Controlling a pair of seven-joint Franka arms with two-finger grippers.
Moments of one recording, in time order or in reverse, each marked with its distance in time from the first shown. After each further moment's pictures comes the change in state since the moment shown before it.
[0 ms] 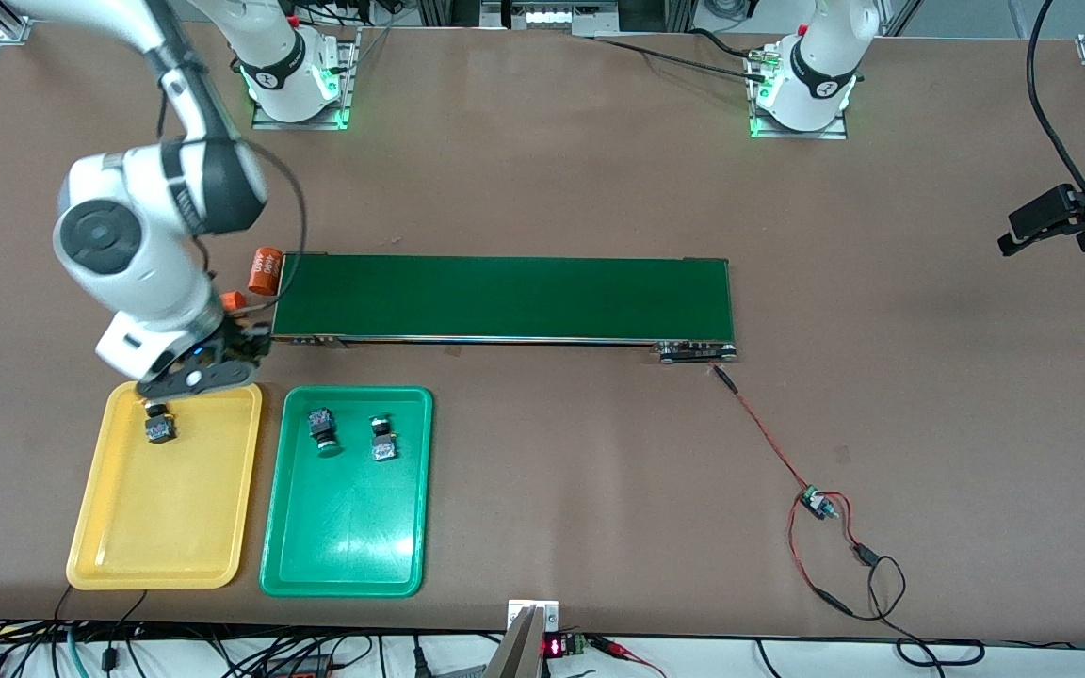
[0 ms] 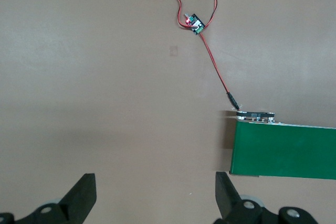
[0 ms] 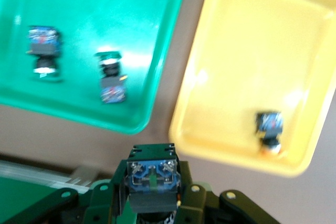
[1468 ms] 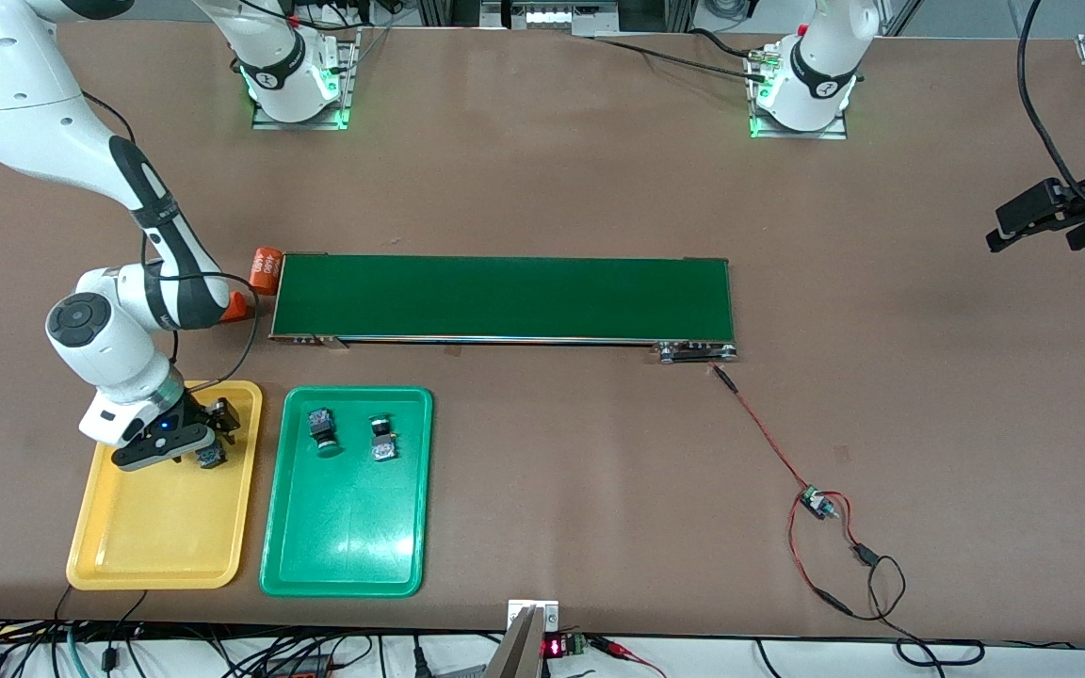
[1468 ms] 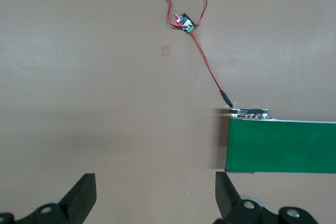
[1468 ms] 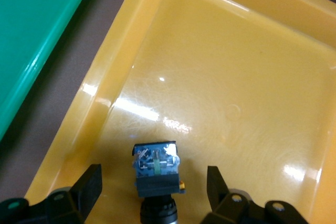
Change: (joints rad) left arm -0.009 -0.004 -0.034 0.006 0.000 -0.005 0.001; right arm -0.193 0.335 0.004 0.033 -0.143 0.525 -0.156
